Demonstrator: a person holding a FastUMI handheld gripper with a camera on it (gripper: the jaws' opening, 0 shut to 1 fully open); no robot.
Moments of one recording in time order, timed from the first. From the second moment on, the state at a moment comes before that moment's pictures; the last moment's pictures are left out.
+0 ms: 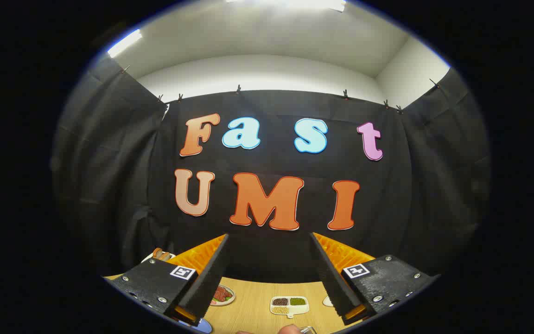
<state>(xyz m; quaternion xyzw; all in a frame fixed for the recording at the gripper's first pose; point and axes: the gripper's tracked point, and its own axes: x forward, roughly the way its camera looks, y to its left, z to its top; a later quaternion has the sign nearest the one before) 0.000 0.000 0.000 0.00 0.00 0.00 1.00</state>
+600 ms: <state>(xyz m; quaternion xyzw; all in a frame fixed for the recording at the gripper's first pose) -0.006 0.026 -0.004 -0.01 0.00 0.03 1.00</state>
